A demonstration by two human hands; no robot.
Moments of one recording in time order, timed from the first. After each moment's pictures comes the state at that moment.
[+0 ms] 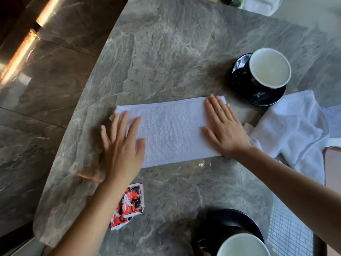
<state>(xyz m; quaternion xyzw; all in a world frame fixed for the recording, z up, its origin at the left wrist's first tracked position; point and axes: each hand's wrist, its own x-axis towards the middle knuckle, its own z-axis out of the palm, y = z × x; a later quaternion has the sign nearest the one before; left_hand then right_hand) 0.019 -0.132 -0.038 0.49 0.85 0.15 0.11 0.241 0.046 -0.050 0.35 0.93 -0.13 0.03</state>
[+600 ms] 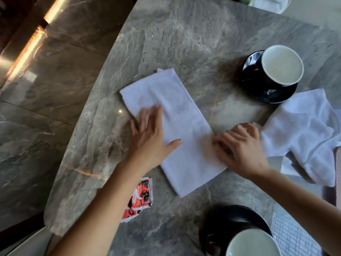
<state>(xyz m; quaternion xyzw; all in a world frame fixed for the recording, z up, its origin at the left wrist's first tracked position) 0.032 -0.107 -0.028 0.53 0.80 0.10 0.25 0.259 -0.002 -0.026 0.32 0.94 -0.08 -0.05</state>
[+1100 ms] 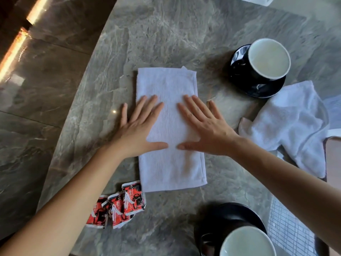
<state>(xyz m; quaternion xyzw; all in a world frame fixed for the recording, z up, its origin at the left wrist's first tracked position) -0.007 -0.086 -0.049 0.67 0.71 0.02 0.22 0.207 0.027 -0.039 0.27 0.94 -0.15 0.12</state>
